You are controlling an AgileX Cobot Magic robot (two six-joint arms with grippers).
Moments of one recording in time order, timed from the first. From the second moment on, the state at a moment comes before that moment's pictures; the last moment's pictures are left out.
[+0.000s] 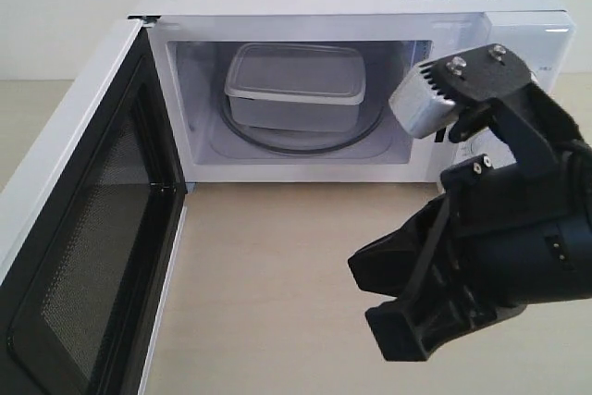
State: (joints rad) left arm -0.14 0.00 0.00 -0.13 0.03 -0.01; right arm 0.77 1.03 -0.69 0.49 0.56 -0.29
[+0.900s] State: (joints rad) left arm -0.14 0.07 -0.45 -0.05 0.52 -0.39; right arm 0.77 0.78 -0.84 0.27 0.90 -0.07
